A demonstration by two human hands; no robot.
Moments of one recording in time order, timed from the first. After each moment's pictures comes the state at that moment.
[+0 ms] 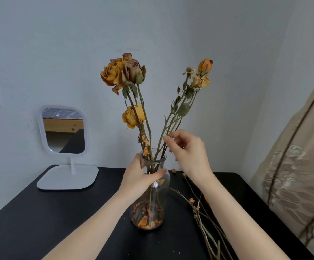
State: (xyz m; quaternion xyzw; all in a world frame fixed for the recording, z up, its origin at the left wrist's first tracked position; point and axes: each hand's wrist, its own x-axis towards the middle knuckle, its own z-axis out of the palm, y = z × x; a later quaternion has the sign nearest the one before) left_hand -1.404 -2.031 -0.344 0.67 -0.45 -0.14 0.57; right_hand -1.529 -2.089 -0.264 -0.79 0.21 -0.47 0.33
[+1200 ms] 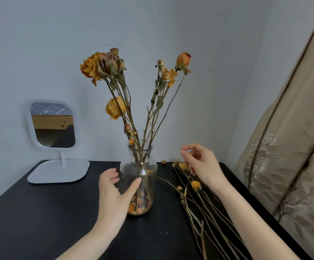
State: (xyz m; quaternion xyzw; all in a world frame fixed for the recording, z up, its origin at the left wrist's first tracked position) left_hand -1.445 -1.966 -0.375 0.69 -0.31 -0.10 0.65; right_hand -1.599 -2.116 -0.306 -0.78 0.30 -0.41 0.38
